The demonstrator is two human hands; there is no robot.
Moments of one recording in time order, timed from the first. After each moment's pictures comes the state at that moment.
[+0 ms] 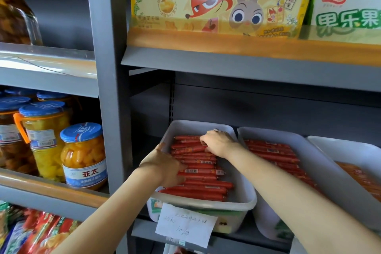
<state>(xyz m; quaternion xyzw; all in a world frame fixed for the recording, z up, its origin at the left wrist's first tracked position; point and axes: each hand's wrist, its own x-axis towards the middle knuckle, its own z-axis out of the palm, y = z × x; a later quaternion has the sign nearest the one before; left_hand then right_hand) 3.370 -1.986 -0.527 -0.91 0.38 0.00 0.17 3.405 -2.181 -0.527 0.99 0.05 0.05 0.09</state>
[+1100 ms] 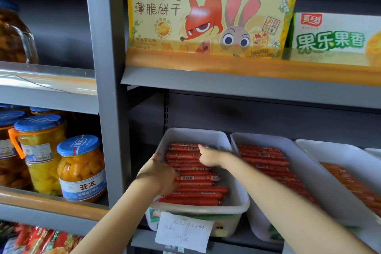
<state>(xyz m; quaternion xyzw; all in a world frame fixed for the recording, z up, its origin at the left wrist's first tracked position) 3.373 -1.985 -0.530 -0.91 0.37 0.01 0.19 3.374 -2.157 -0.512 0.98 -0.10 -0.11 -0.13</state>
